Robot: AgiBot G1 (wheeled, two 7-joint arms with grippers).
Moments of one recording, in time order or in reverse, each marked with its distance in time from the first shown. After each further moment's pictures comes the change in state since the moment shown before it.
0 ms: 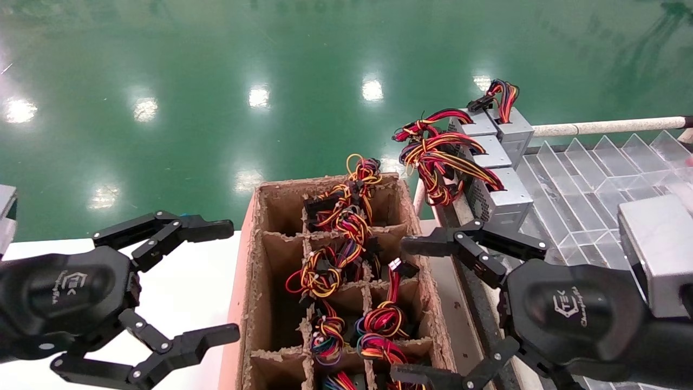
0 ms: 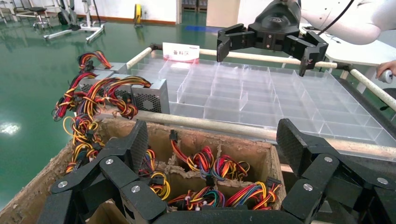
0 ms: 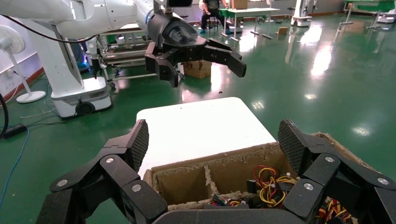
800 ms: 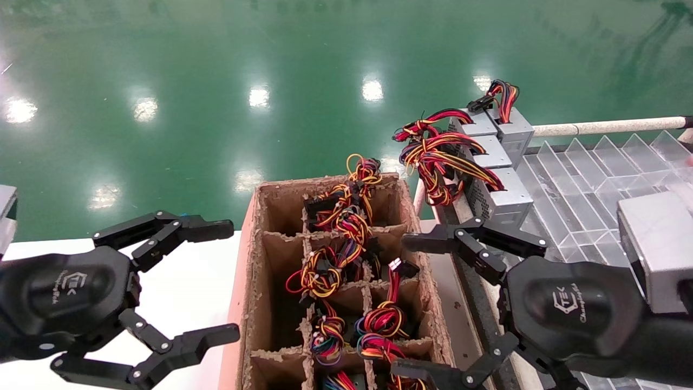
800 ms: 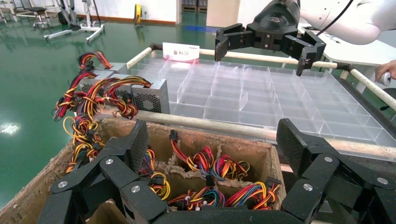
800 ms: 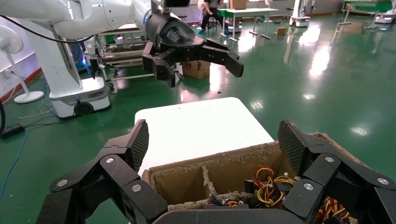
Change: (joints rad) left arm 0.000 0.000 0.000 0.000 0.000 0.000 0.000; right arm 0.004 -0.002 -0.001 -0.007 -0.003 0.003 -0.003
